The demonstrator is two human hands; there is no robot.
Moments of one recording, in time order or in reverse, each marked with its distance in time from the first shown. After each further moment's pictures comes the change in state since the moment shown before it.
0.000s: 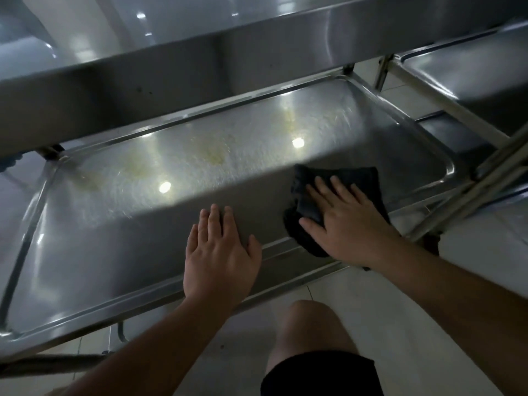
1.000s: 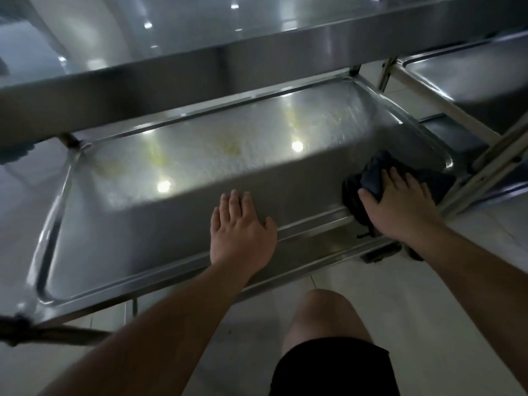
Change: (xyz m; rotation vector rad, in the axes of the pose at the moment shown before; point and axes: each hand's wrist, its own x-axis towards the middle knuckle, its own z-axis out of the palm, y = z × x) left_hand 0.010 -0.003 0.003 -0.128 -0.135 -0.043; right_hand -0.019 0.049 0.000 0.056 0.058 0.461
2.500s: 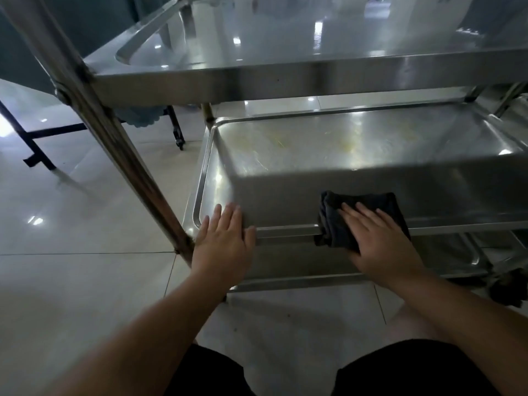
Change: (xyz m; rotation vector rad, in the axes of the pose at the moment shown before) left_hand -0.114 -0.246 -0.052 0.031 0.159 -0.087; right_hand -0.135 -0.199 0.045 -0.048 0.121 -0.782
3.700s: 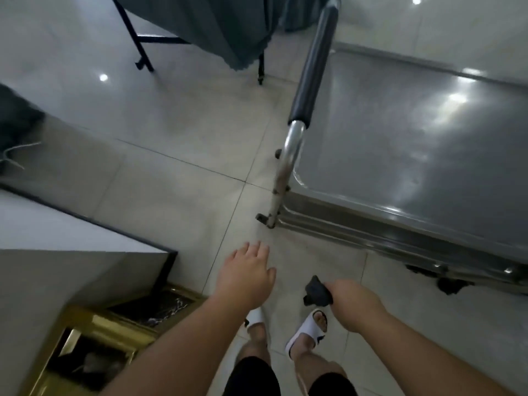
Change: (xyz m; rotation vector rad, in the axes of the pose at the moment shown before) left_hand -0.162 0.012 -0.356 -0.092 -0.663 -0.299; right_hand -0.008 -0.230 -0.356 0.011 -1.245 0.041
